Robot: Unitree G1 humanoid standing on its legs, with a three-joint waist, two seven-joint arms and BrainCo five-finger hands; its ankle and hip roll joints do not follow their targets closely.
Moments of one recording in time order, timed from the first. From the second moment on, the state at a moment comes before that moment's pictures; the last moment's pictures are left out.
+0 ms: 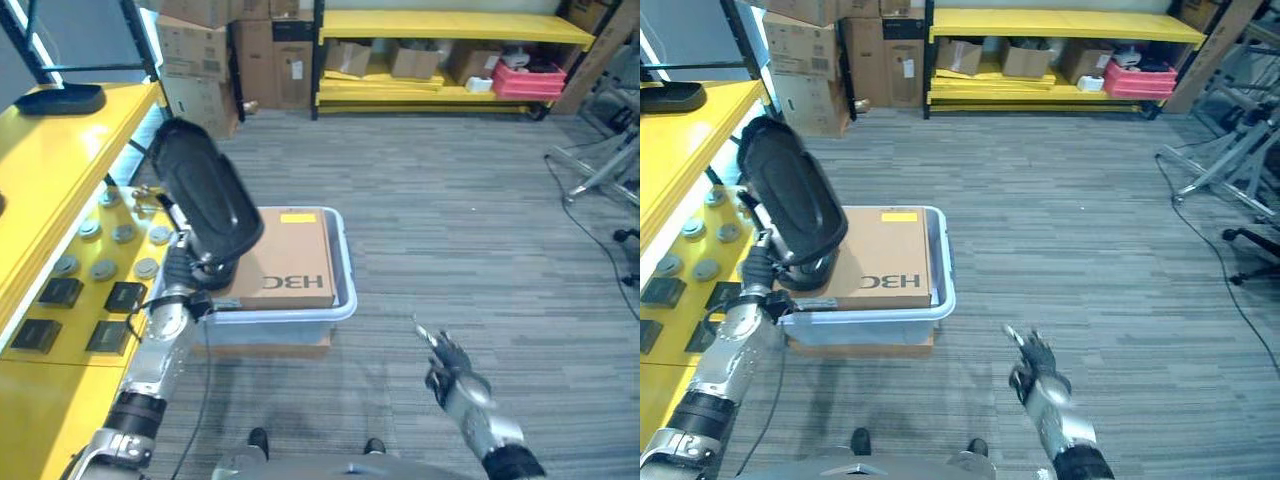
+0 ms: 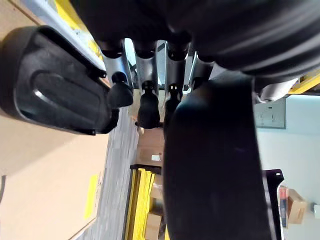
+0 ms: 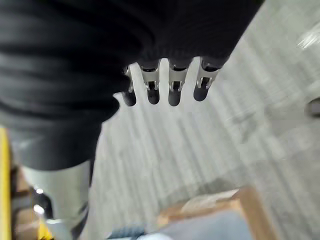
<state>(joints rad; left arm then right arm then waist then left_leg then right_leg) -0.13 0.37 -0.08 0.17 -0.50 -0.02 0.32 0.07 -0.34 0.05 0.53 0.62 0.13 -0.26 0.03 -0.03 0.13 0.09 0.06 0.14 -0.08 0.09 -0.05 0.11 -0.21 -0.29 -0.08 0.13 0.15</state>
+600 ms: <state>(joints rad) 0.01 0.38 0.07 0.06 -0.38 -0.04 0.37 0.16 -0.33 0.13 0.90 0.27 0.19 -0.10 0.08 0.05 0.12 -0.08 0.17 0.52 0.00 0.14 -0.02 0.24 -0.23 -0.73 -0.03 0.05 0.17</state>
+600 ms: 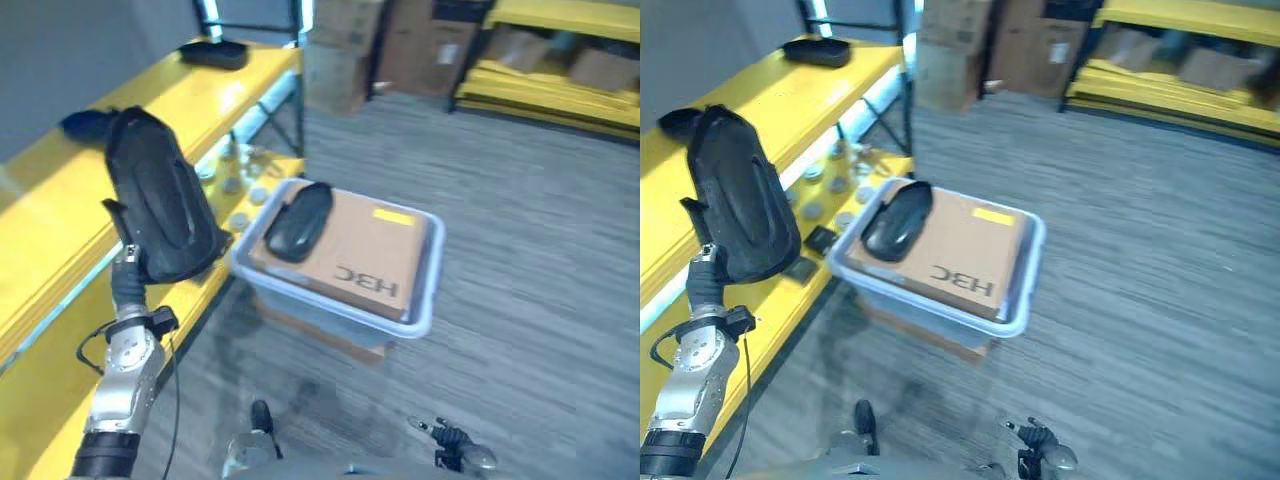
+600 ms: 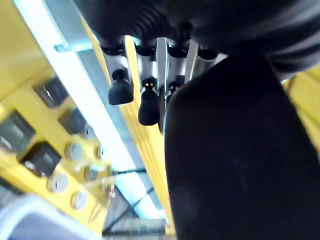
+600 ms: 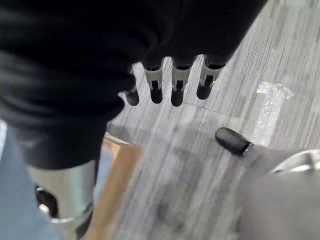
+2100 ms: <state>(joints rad) -0.29 0.45 -0.14 0.18 -0.35 0.10 0.35 0.09 -0.33 0.07 1.00 0.28 0.14 -0.03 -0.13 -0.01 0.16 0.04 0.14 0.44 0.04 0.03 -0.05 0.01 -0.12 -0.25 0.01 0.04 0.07</state>
